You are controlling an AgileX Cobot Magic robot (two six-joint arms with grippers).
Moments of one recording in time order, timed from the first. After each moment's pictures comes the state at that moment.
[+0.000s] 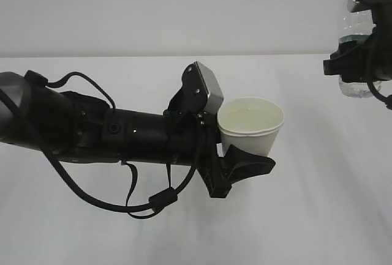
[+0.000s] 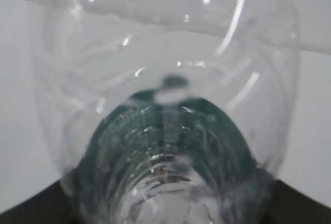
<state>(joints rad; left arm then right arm) -0.66 1.99 -0.99 1.03 -0.83 -0.64 0.19 1.51 -0.86 -1.82 0.21 1.67</state>
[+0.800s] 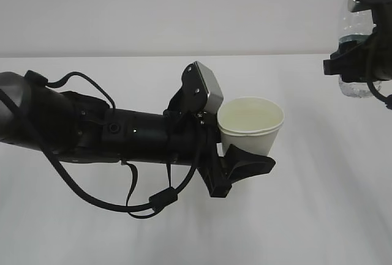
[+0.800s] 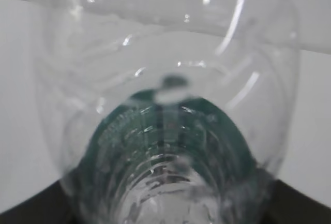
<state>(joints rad) -0.66 1.99 -0.99 1.03 -0.83 -0.64 0.19 1.51 -0.86 -1.82 0.21 1.67</state>
